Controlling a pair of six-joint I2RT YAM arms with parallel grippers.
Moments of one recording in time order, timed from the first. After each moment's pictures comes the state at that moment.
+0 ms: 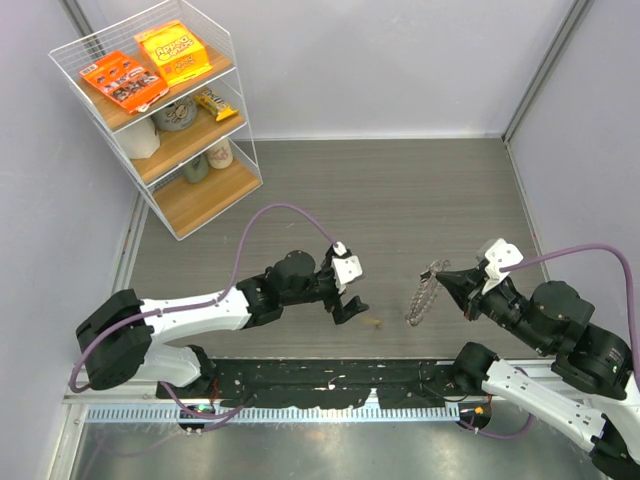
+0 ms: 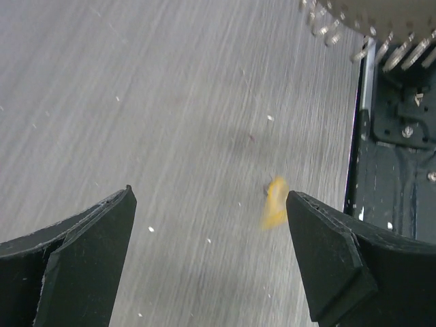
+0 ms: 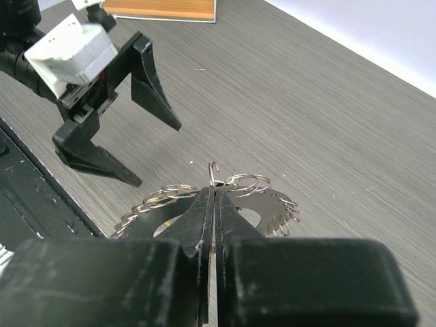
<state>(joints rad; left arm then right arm) -1.05 1.32 0.70 0.33 0.23 0.13 0.87 0.35 0.99 -0.84 0.16 -0.02</state>
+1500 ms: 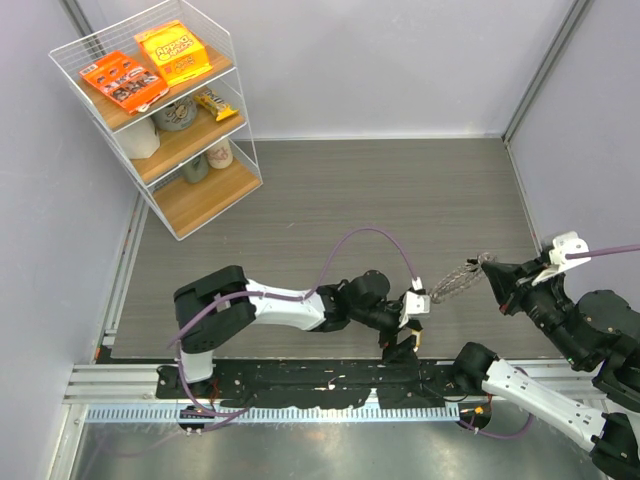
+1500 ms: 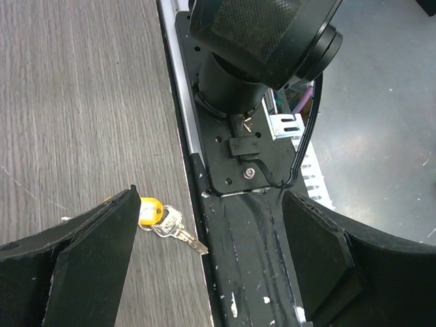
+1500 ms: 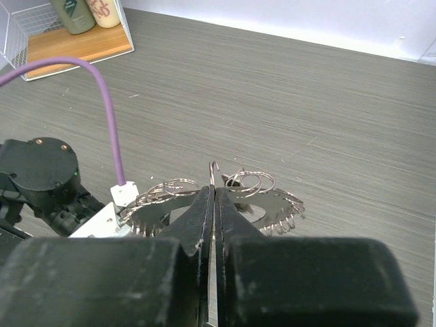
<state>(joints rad) -1.24 1.85 1.03 0.41 0.60 -0.03 0.87 0.37 1.20 -1.03 0.48 0.17</state>
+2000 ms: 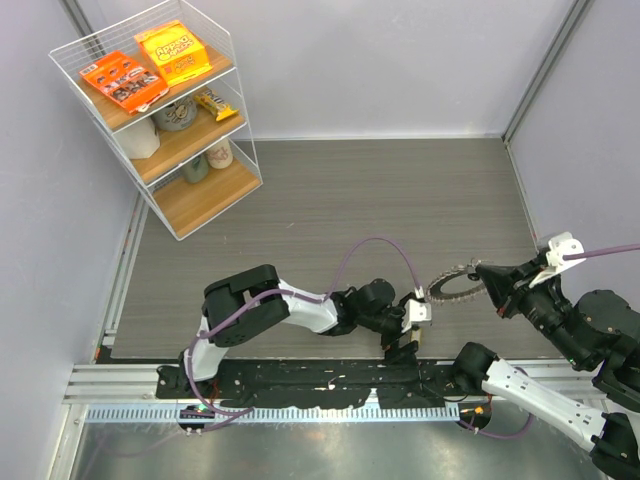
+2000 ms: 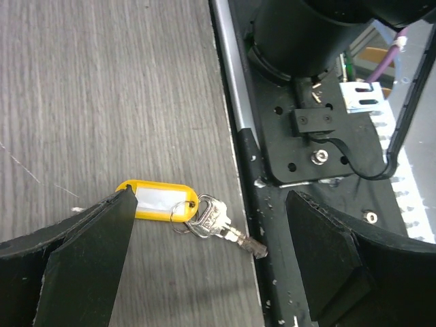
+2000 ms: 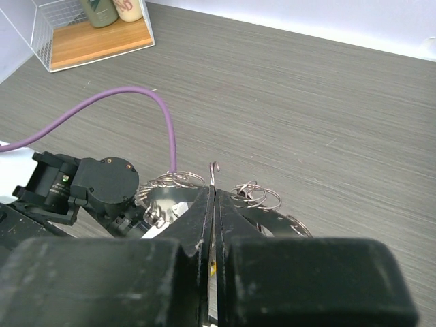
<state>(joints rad) -1.24 2.04 1.05 0.51 0.54 0.03 0.87 0.37 1.20 -1.03 0.41 0.18</state>
